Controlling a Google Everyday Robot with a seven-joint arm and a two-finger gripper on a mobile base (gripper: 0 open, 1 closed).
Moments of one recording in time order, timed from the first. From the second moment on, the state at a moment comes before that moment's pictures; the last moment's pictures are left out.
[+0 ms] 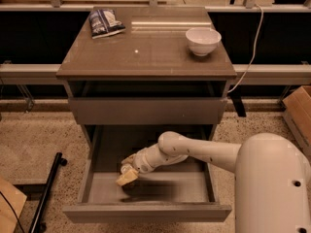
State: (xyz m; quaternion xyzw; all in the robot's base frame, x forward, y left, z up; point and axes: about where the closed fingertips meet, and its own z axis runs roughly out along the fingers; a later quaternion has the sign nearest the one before) arm 0.563 0.122 0.428 -0.54 0.71 0.37 0.25
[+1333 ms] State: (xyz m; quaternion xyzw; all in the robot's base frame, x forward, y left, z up) arm 0.554 0.024 0.561 -0.54 0.71 0.33 0.31
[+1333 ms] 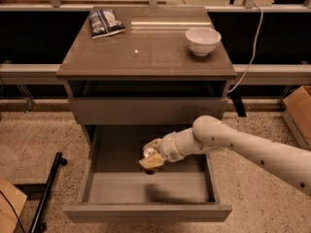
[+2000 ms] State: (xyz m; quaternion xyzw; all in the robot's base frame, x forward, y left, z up) arm 0.522 -0.062 0.697 -0.56 0.70 0.26 0.35
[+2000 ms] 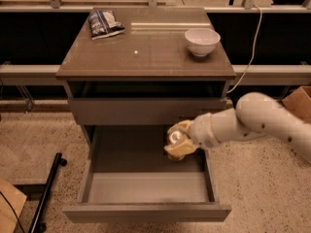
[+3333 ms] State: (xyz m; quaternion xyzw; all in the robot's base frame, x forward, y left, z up) arm 0.599 -0.130 0.941 -0.59 0.68 0.09 0.43
